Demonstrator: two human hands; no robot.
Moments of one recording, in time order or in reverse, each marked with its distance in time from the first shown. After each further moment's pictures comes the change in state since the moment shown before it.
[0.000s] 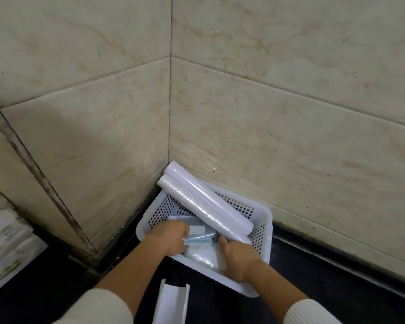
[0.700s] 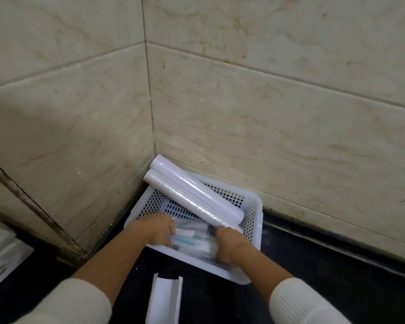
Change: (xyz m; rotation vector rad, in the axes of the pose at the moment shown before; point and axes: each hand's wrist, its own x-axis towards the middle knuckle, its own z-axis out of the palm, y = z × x) left_hand 0.007 -0.008 -0.017 0.072 -0.225 0.055; right_hand 0.010 -0.005 -0.006 0.069 -0.071 0.173
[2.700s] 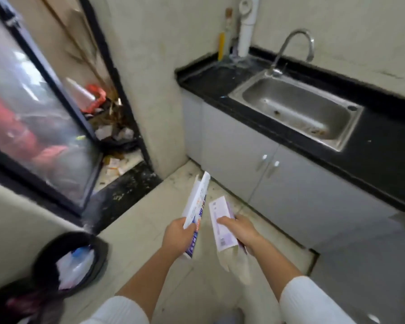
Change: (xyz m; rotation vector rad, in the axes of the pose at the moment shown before) left_hand -0.554 0.592 0.798 -1.751 1.465 -1.767; right_hand -0.742 -0.021 0.441 0.087 -0.873 -0.899
